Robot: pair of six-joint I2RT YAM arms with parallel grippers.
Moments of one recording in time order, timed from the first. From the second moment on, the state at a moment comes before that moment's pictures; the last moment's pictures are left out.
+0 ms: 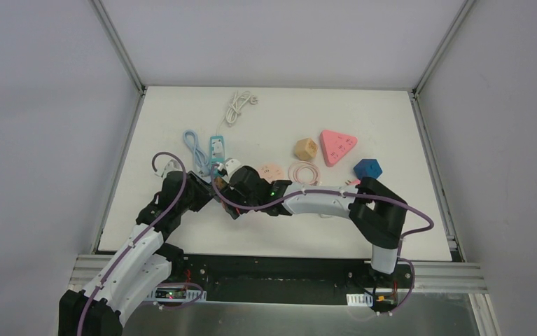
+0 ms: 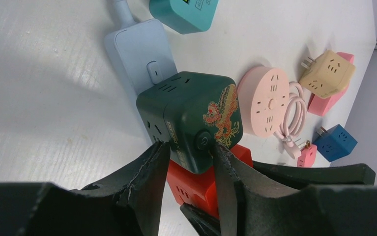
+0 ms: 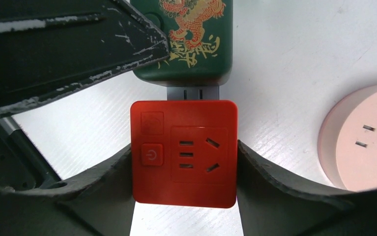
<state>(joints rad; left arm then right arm) -0.31 0.71 0.39 -0.38 -0.08 -0.99 1.17 1.85 1.23 -0.13 0.08 0.34</state>
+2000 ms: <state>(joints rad) -0.31 0.72 0.40 -0.40 -0.13 -0.97 1.20 1.86 1.29 -0.21 0.16 0.27</state>
